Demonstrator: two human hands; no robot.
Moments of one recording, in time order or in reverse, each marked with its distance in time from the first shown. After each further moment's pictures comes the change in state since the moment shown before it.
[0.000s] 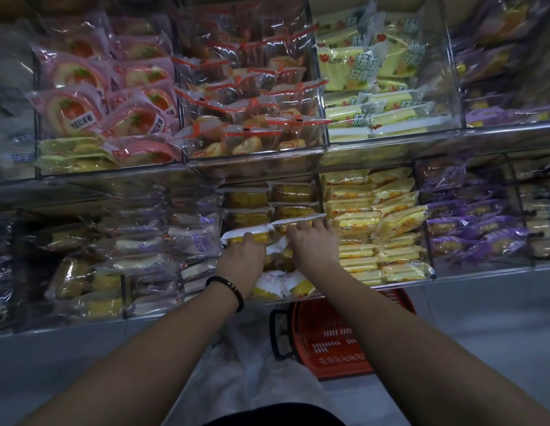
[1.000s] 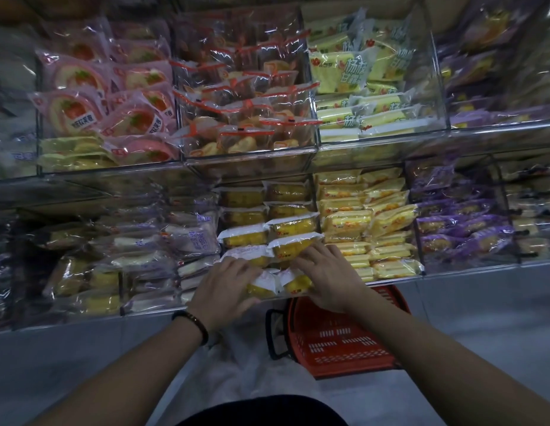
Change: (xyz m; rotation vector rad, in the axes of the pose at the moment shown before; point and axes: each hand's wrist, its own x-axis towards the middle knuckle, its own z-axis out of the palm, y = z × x) left_hand -0.057 -0.030 0.054 -0.261 0.163 0.277; right_hand -0.056 0.059 0.045 0.079 0.043 -0.417
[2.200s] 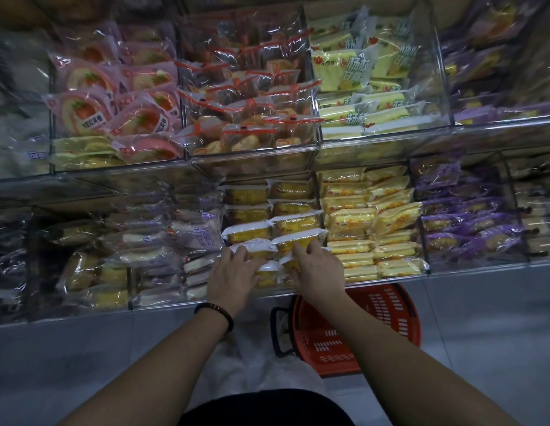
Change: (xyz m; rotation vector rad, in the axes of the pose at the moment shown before) left_hand 0.021 0.030 -0.011 0.059 -0.030 -0.336; right_hand 0.023 -0.041 0.019 0.081 0.128 0.418
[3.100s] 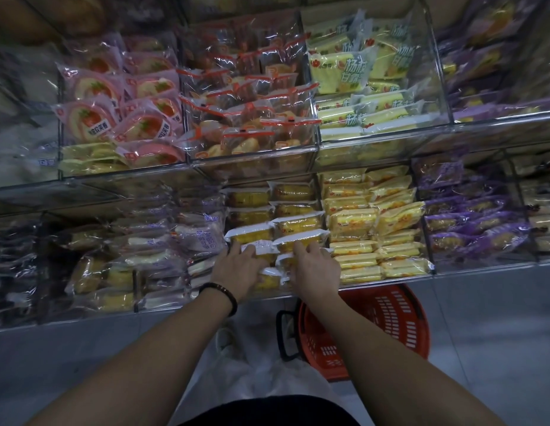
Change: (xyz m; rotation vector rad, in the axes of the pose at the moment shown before) left_hand 0.020 -0.002 -0.022 0.172 -0.227 0.097; right_hand 0.004 -0.017 0.002 0.052 0.012 0.122
